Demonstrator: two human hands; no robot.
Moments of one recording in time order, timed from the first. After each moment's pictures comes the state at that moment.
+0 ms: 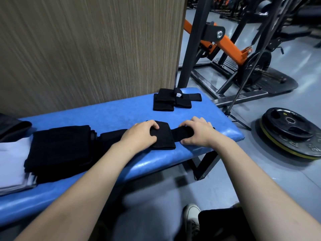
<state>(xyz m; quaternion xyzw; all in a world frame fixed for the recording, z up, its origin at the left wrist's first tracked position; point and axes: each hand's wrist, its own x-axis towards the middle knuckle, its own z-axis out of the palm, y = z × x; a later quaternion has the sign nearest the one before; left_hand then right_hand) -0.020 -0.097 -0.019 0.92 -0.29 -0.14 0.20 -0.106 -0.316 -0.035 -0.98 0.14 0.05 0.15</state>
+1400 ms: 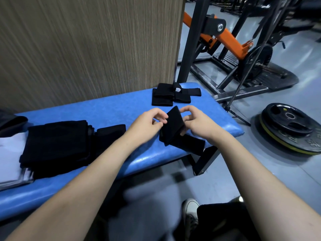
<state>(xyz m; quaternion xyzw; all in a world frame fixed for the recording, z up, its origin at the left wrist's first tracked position) -0.021 -0.113 -0.027 0.82 -0.32 -0.15 0.44 -0.116 -0.296 -0.010 -0.84 0.19 0.00 0.50</state>
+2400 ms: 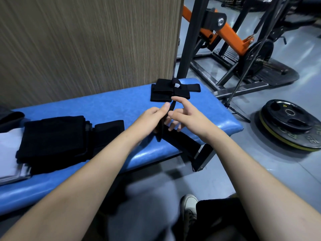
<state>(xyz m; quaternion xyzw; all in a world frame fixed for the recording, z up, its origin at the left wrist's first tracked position) -0.031 -0.125 -0.022 0.78 -0.21 -0.28 0.52 -0.115 -0.279 -0.013 -0.79 0.08 -0.02 0.61</state>
